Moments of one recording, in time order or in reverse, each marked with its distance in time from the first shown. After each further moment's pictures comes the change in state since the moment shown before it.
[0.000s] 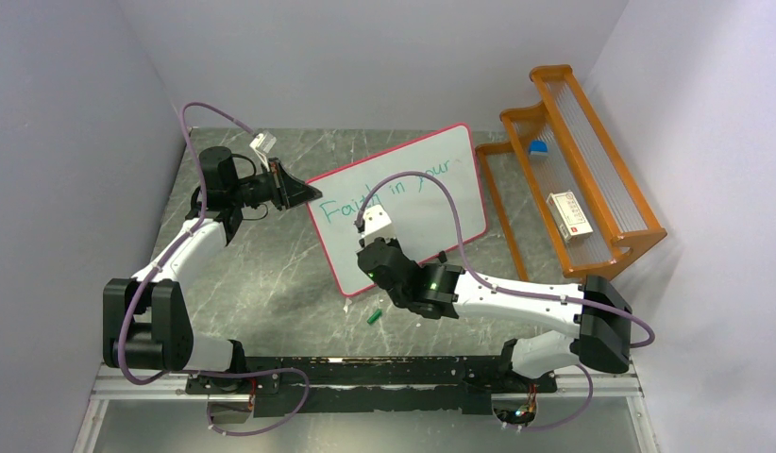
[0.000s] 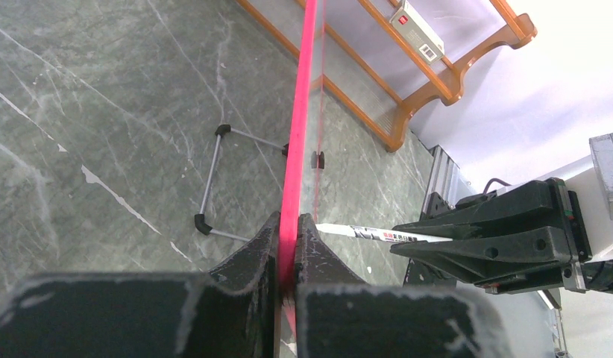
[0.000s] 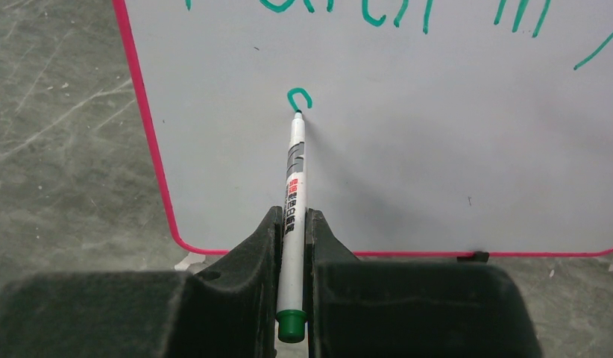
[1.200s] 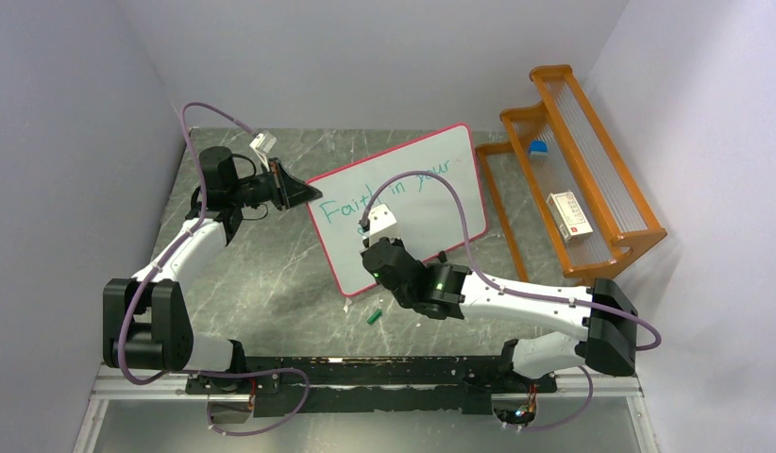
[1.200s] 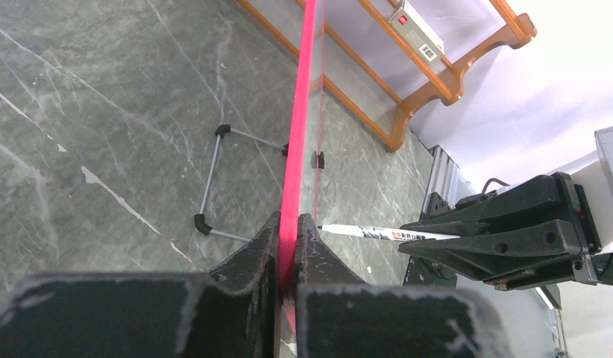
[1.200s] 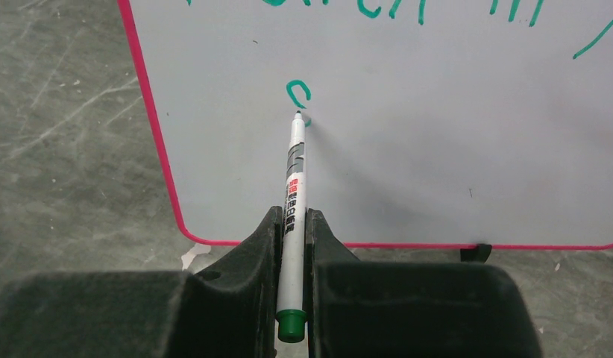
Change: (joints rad) left arm 0.000 0.000 0.000 0.000 0.000 0.000; right arm -0.002 -0.035 -0.007 -0.043 -0.021 0.028
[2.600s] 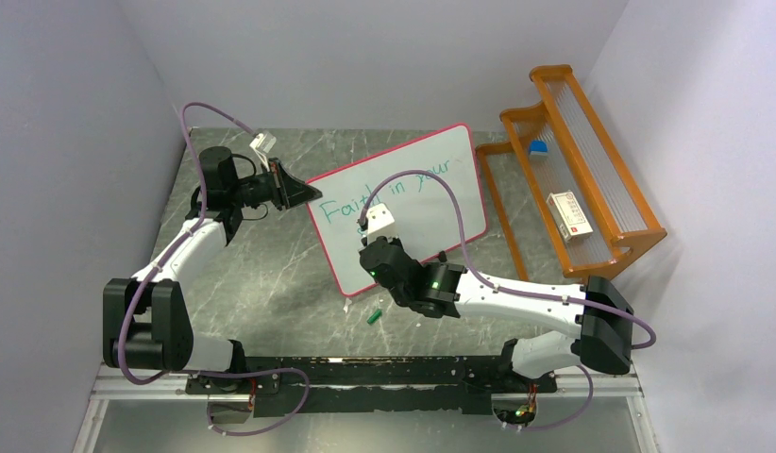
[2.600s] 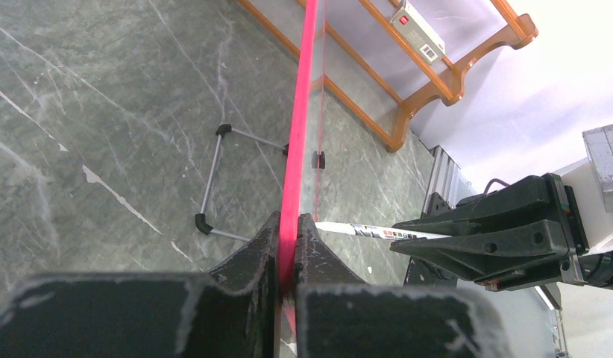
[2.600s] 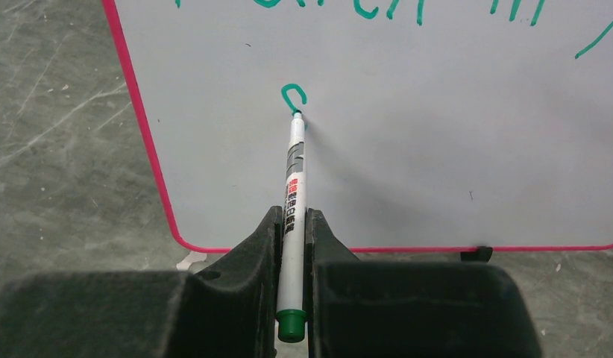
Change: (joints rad) left arm 0.000 0.000 0.000 0.000 -0.001 0.000; right arm -0.011 0.026 0.000 0.031 0.011 -0.003
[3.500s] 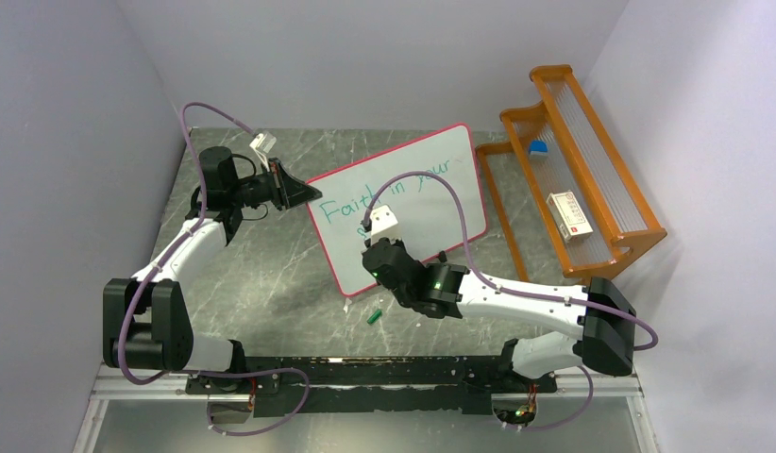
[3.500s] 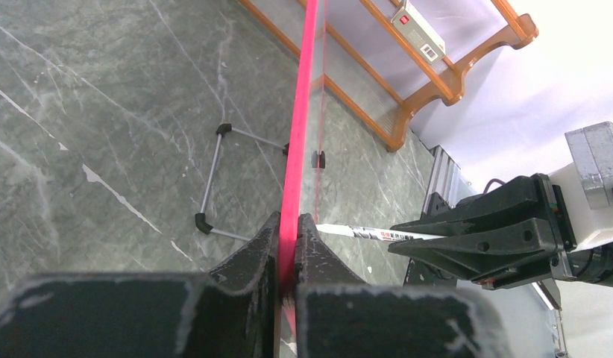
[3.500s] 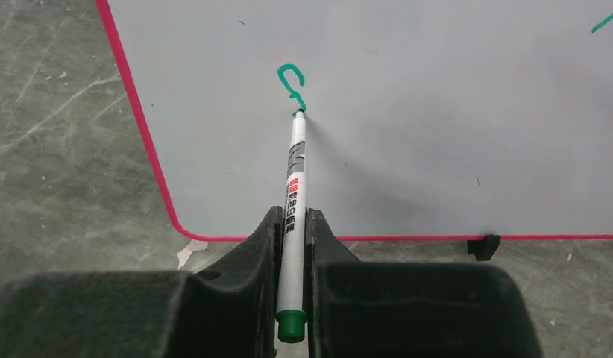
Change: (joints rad) left arm 0.000 0.000 0.000 -0.002 0.000 0.000; right arm -0.006 -0.014 -0.020 -0.023 -0.019 0.038
